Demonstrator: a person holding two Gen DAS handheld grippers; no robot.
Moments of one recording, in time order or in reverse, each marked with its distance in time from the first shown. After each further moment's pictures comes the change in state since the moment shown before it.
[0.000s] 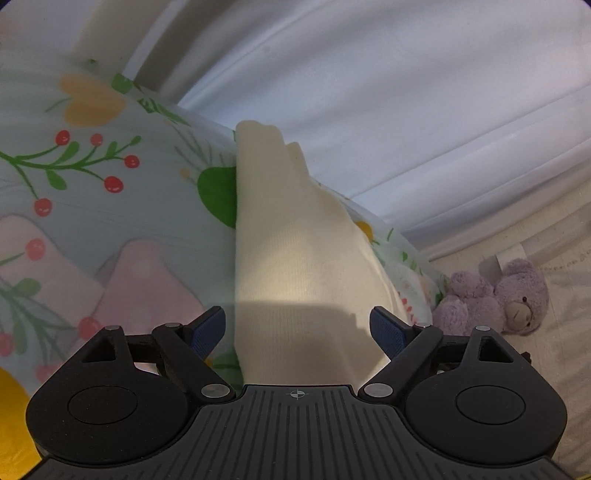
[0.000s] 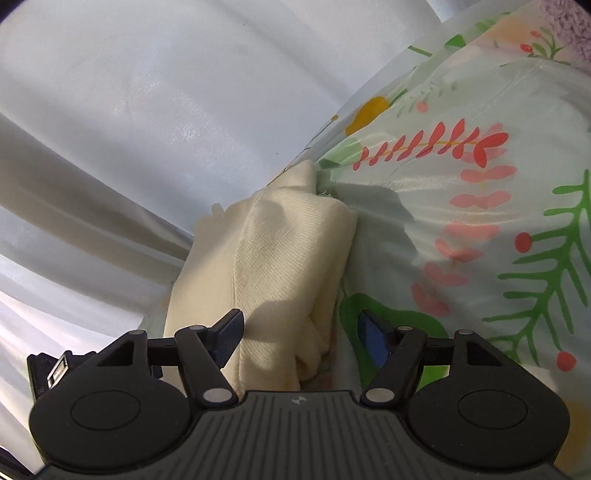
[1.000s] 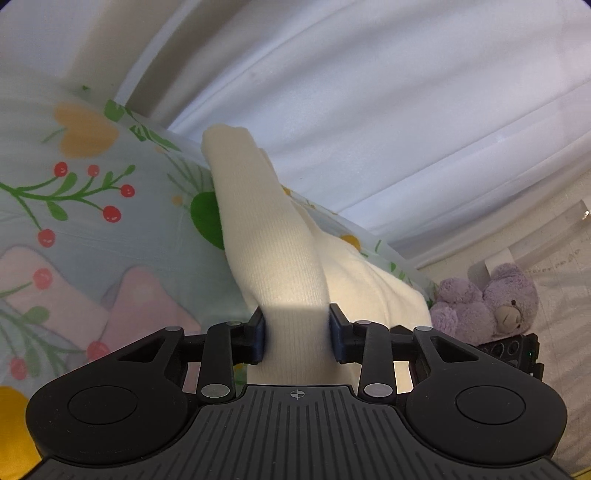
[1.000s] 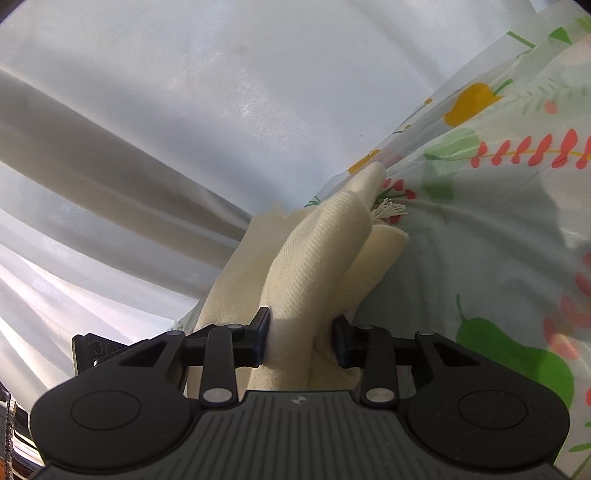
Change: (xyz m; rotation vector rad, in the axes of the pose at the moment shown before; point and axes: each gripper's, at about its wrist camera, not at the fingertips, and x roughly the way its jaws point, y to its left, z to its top) left arm -0.028 -0.006 0.001 0.020 -0.069 -0.009; right arm 0.025 0.056 0.002 -0.102 0.071 0.165
